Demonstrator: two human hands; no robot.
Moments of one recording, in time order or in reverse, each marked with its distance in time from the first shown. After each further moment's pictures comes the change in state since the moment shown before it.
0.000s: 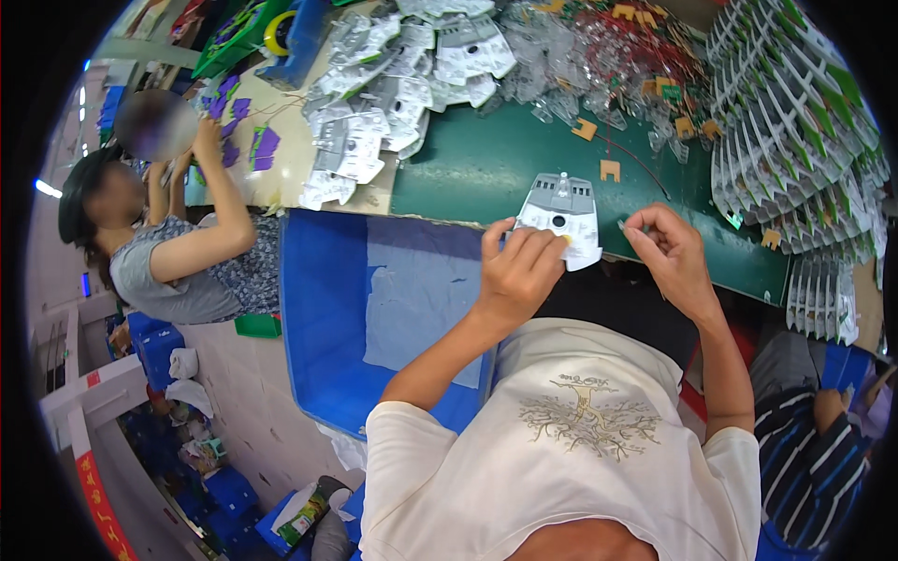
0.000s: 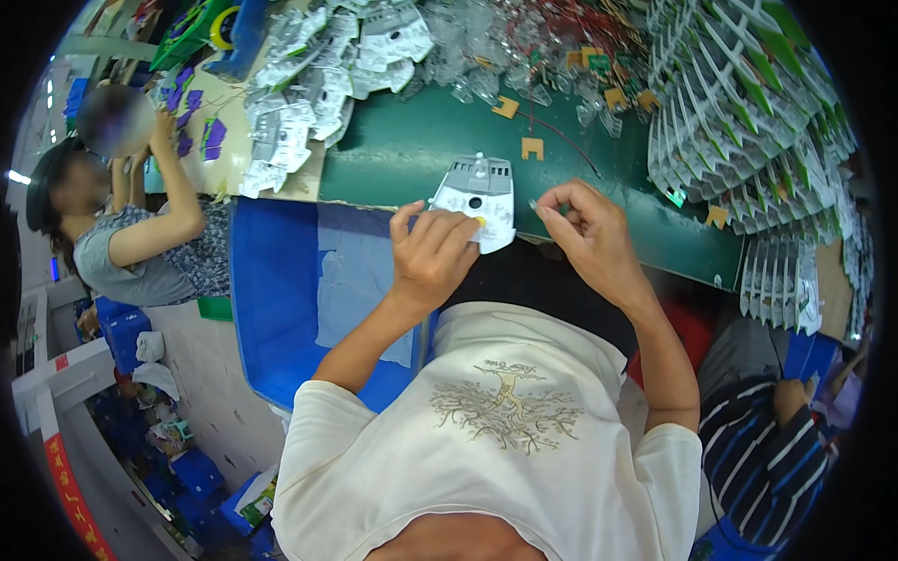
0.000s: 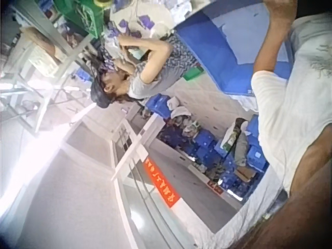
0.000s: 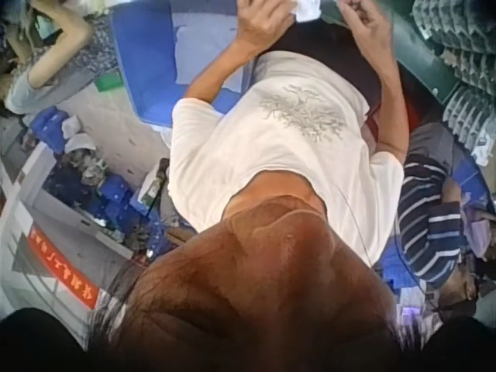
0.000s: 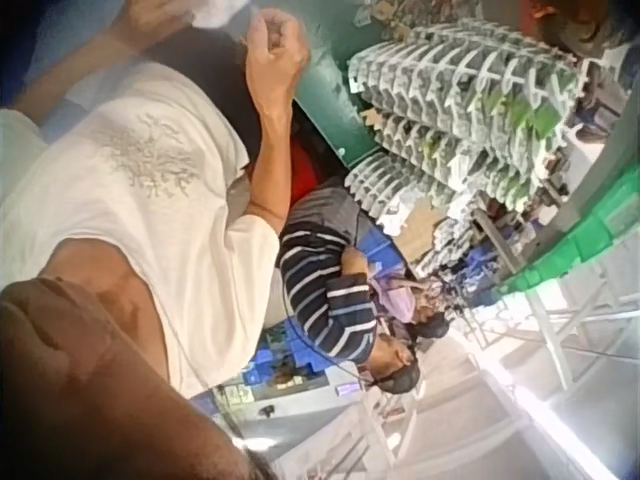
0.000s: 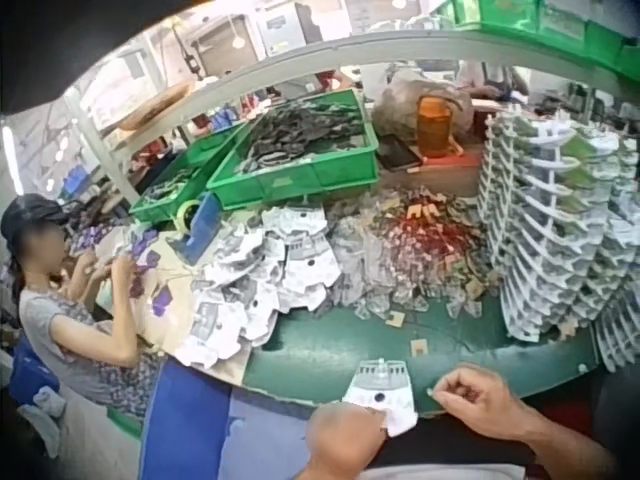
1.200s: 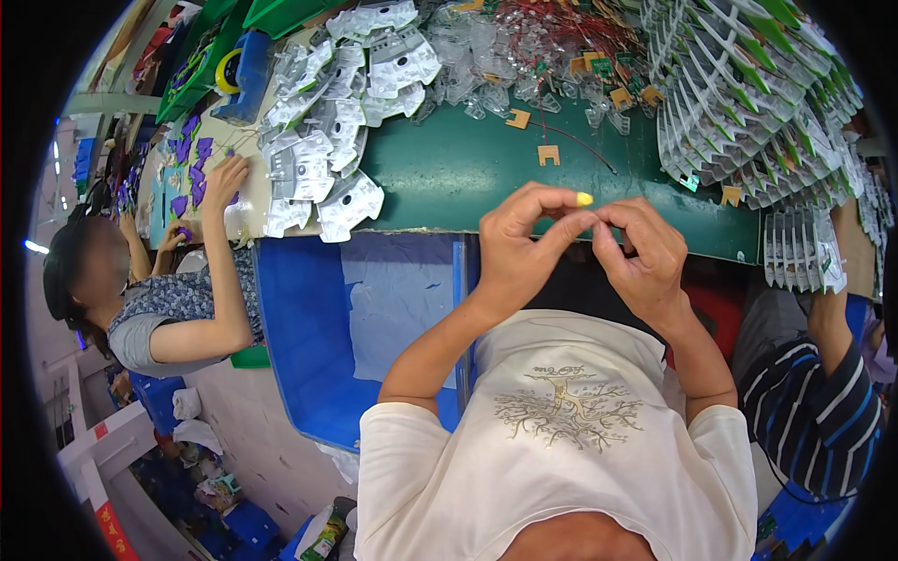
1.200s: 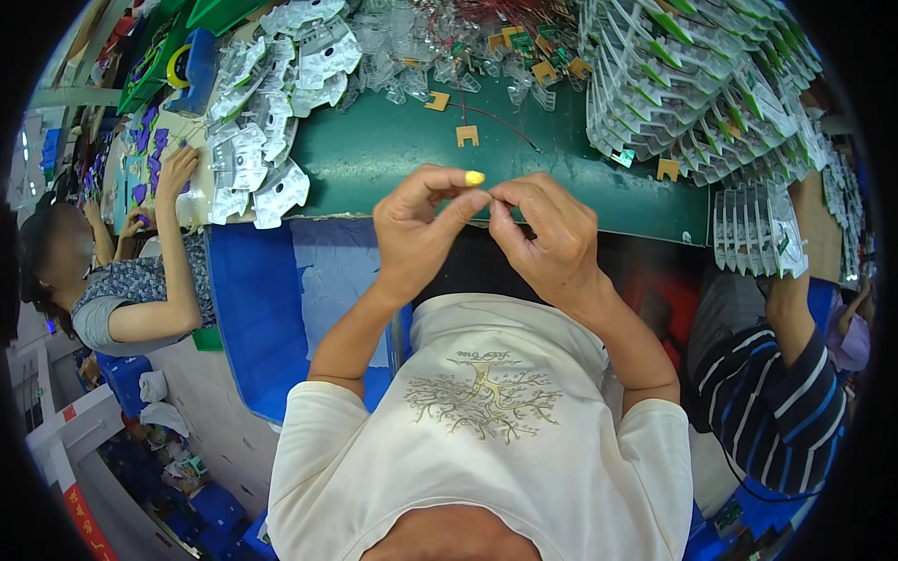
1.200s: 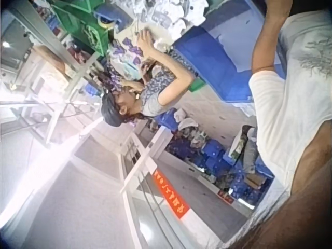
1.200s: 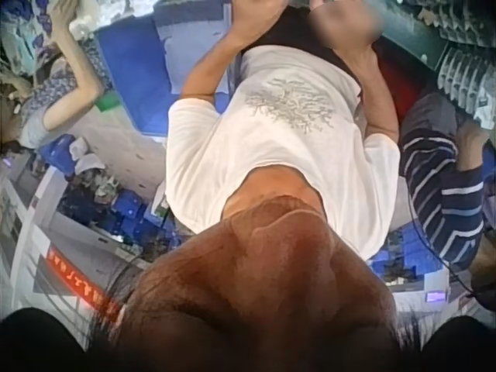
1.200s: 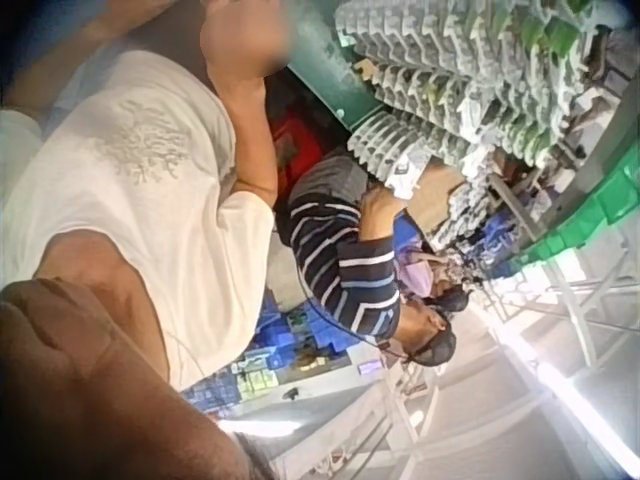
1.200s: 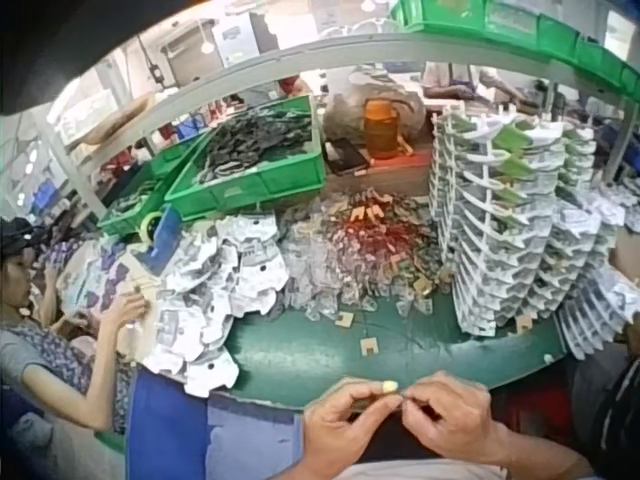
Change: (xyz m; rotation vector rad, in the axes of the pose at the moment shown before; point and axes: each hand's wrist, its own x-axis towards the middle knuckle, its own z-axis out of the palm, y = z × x) left_hand 0.070 0.050 0.008 -1.059 0.022 -0.462; right_hand -0.019 -0.028 0.000 -0.348 0.378 -0.483
